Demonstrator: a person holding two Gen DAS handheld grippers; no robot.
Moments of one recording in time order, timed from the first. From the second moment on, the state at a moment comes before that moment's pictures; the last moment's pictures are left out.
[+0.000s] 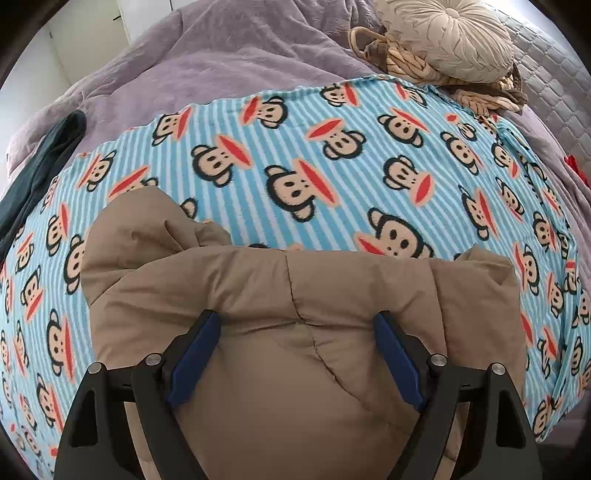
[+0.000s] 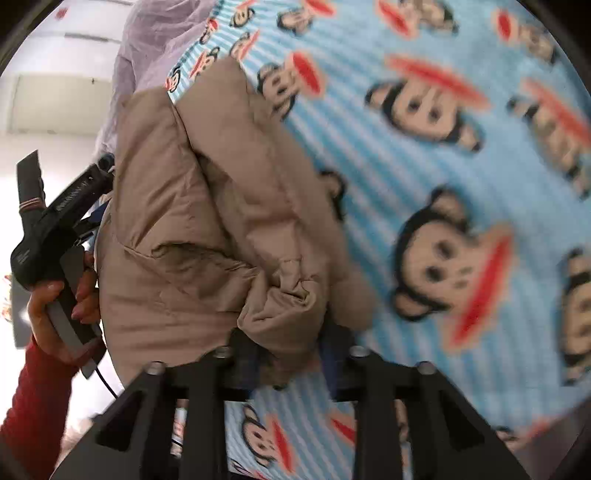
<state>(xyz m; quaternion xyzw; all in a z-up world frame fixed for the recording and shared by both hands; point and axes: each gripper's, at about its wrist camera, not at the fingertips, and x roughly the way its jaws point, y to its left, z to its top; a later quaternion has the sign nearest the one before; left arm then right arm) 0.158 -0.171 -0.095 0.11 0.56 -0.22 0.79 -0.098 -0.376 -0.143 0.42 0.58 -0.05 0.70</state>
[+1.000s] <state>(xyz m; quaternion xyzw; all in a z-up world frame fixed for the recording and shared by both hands) 0.118 -0.108 -0.052 0.11 0.59 -0.14 0.79 -0.026 -0.355 -0.123 0.27 0.62 -0.01 0.74</state>
